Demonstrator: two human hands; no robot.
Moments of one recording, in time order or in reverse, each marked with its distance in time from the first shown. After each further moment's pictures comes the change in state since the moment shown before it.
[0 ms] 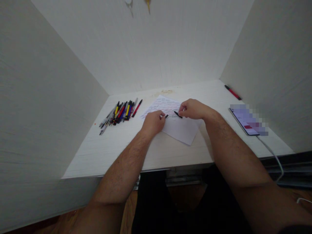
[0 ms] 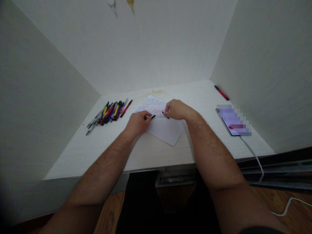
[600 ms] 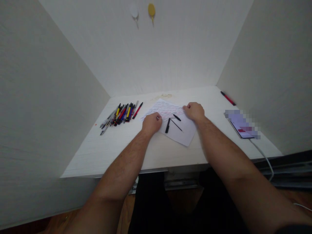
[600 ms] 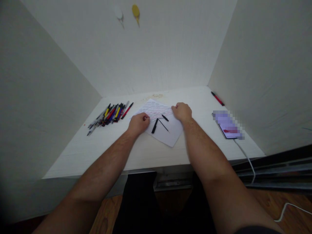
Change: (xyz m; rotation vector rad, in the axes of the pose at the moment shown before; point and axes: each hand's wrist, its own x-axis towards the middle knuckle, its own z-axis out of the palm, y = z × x) left_hand 0.011 -0.018 0.017 0.059 0.035 -0.095; right_hand 0.035 0.051 0.038 -0.018 0.456 0.395
